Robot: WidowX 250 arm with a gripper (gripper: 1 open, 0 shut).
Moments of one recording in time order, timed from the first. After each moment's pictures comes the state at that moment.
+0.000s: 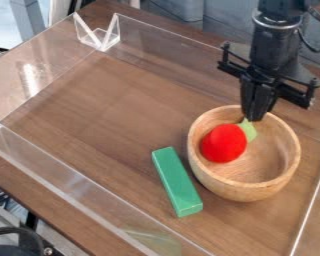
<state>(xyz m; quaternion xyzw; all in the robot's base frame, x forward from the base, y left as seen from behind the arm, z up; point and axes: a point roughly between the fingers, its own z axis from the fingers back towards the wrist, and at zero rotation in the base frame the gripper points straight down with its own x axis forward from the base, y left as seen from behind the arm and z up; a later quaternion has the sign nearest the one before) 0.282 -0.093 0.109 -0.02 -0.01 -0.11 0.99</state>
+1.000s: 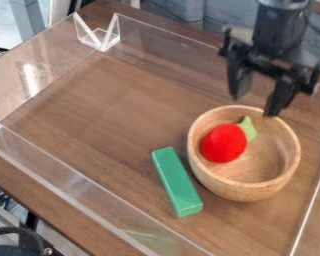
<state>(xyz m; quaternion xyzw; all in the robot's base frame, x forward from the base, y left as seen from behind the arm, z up) 0.280 -0.094 0.131 -0.02 0.01 -0.12 0.99</state>
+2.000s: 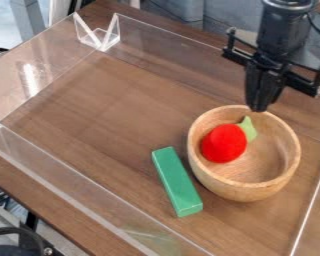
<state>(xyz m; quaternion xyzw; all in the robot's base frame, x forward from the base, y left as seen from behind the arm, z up) 0.279 -0.103 0.128 -0.02 0.01 -0.11 0.99</state>
